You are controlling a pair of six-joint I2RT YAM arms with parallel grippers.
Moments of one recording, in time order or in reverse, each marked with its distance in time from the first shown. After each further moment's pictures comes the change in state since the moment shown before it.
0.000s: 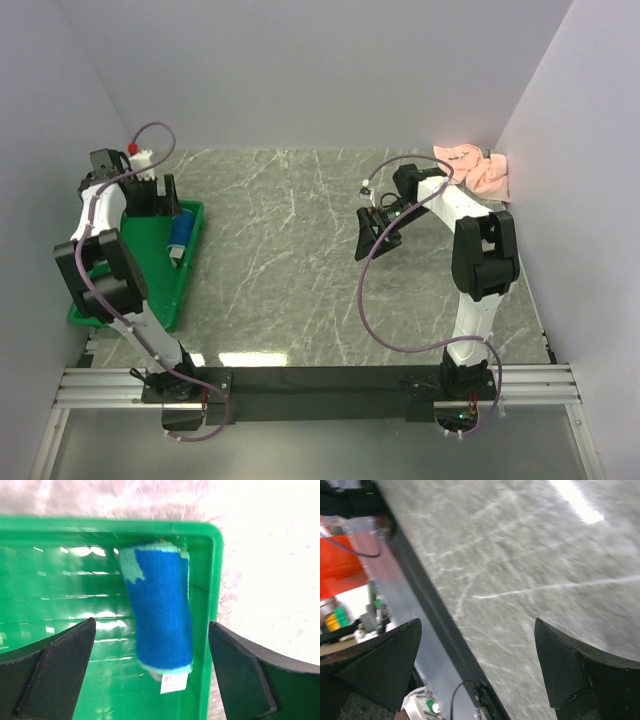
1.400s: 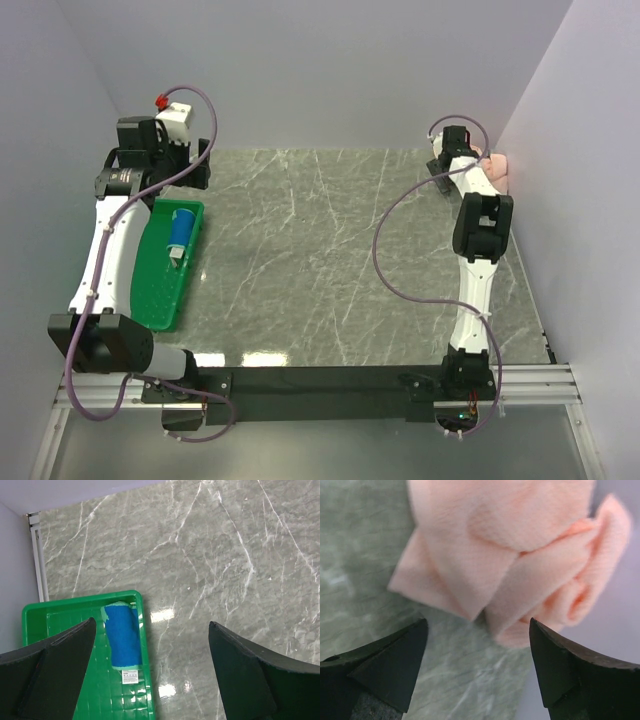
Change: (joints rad) left arm -0.363 -0.410 0.106 -0.025 -0.273 -0.095; right arm -0.301 0.521 0.637 0.576 1.245 -0.198
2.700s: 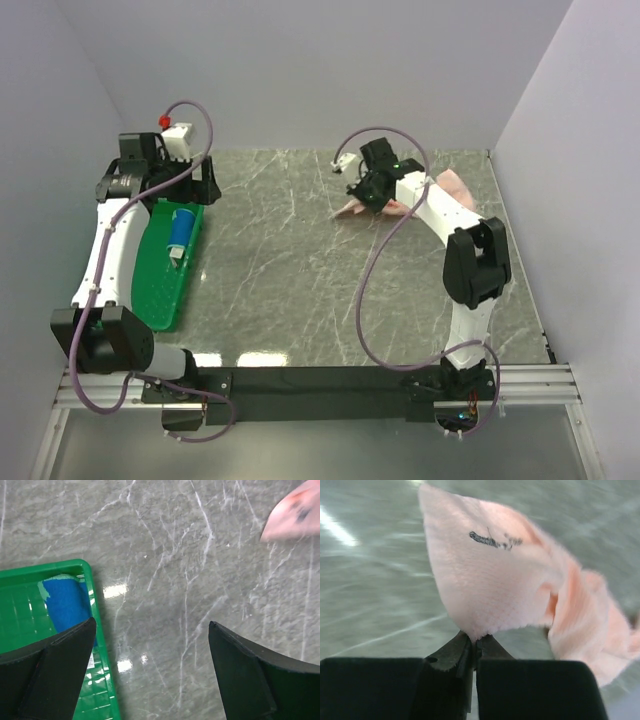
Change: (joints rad) left arm 0.038 0.003 -0.093 -0.070 0.199 -0.068; right arm 0.462 -0.540 -0.484 -0.169 -0.369 -0.004
